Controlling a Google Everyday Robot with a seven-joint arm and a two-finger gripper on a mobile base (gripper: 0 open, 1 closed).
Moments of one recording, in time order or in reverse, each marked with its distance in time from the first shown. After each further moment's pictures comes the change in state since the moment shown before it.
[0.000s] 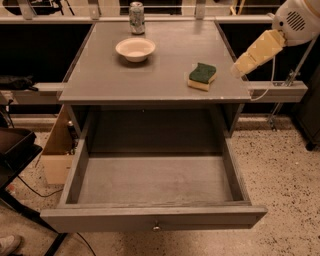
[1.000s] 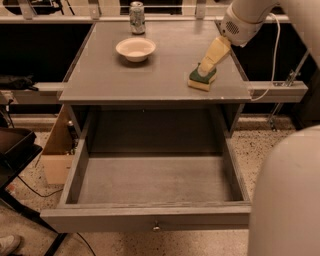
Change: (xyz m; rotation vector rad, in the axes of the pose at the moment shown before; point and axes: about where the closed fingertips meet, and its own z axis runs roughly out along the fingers) arm -0.059 -0.036 0.105 0.059 0.175 -0.048
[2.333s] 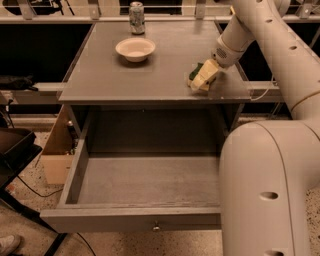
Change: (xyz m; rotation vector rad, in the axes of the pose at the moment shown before) arm -0.013 -0.018 0.117 -0.181 -0.027 0.005
